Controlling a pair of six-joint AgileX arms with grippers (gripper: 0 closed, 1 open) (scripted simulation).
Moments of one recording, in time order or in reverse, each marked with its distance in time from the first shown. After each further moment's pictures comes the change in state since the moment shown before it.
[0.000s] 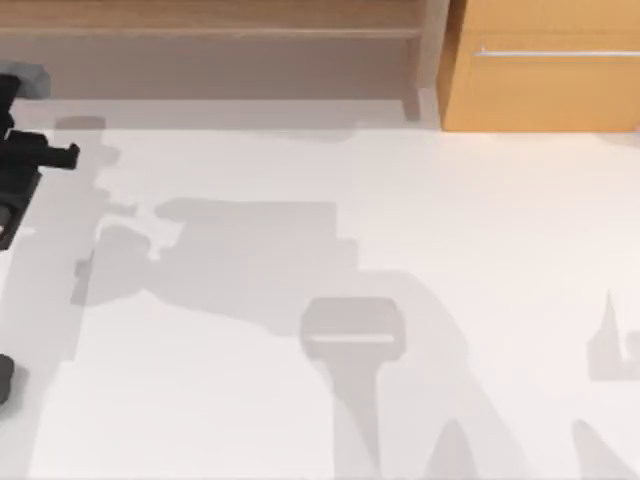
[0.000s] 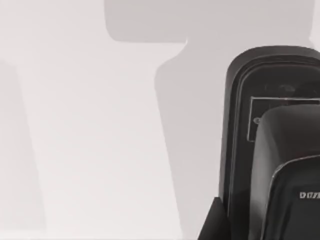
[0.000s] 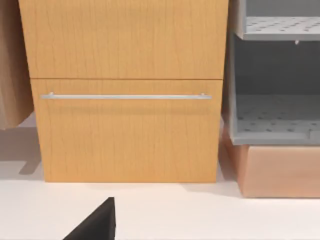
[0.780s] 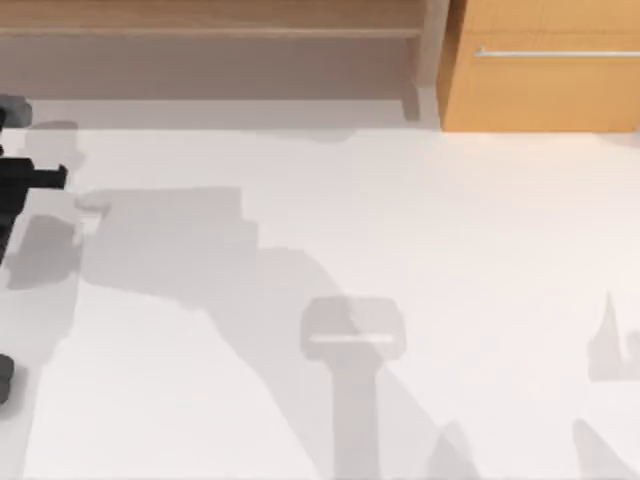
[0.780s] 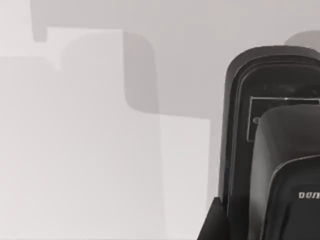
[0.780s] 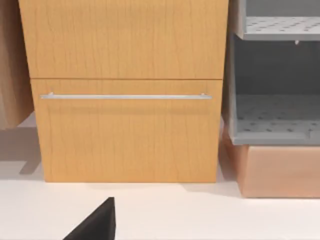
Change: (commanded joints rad) left arm 0.074 0.139 -0.034 0.149 -0.048 -0.059; right arm 0.000 0.000 0.000 0.000 0.000 0.000
